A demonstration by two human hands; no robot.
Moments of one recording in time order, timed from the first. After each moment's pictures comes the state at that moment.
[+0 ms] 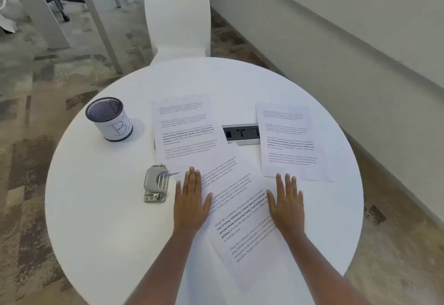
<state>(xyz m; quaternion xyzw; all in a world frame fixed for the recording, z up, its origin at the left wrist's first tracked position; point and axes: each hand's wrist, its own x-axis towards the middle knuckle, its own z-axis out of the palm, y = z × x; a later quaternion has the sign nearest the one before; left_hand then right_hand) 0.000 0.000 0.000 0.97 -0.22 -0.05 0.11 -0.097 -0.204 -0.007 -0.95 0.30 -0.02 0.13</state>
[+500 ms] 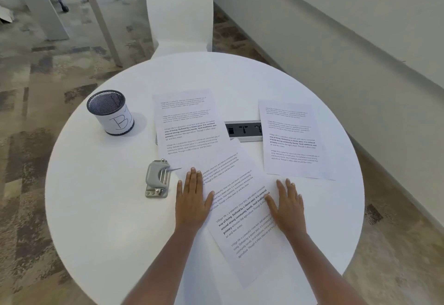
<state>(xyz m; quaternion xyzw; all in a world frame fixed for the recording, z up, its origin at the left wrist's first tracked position) -0.001 0.001 -0.006 0.97 -0.22 -0.08 0.12 -0.102 -0.205 -0.014 -0.93 0.32 0.04 0.19</state>
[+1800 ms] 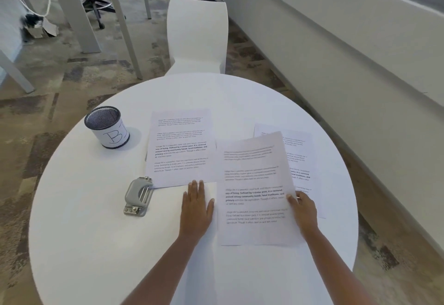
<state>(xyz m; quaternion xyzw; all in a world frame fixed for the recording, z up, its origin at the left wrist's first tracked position) 0.006 -0.076 -0.004 0.97 -0.14 -0.09 0.20 -0.060 -0.321 0.013 -0.77 0.41 -0.06 0.48</state>
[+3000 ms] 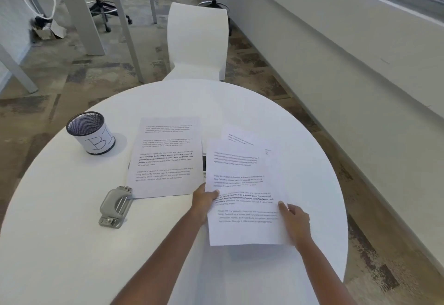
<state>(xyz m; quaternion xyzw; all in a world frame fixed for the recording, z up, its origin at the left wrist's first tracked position) 0.053 -0.157 0.022 0.64 0.21 -0.28 0.69 -0.047 -0.357 0.010 -0.76 0.44 0.02 0.49</state>
